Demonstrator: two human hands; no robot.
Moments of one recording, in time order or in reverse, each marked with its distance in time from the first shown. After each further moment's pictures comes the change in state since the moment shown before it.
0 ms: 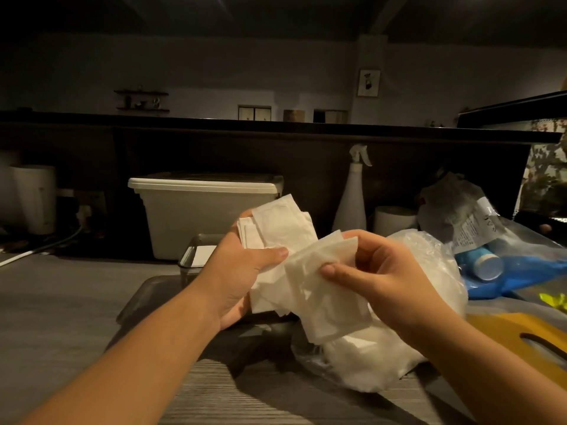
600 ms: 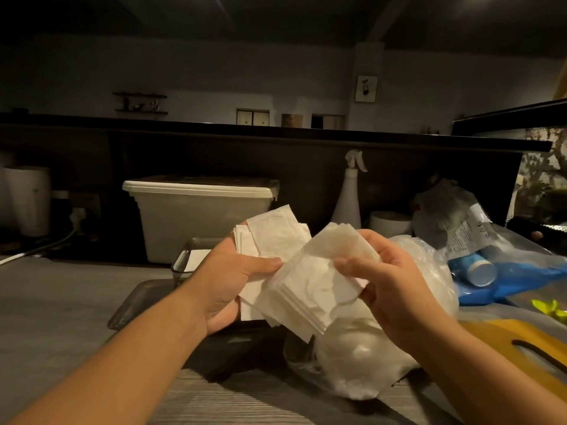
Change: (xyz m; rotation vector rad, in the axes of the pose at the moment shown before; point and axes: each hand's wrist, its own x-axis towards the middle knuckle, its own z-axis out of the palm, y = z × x) left_hand 0.003 0.001 -0.005 -0.009 -0.022 -0.112; right_hand 0.008 0.012 -0.009 0.234 0.133 0.109
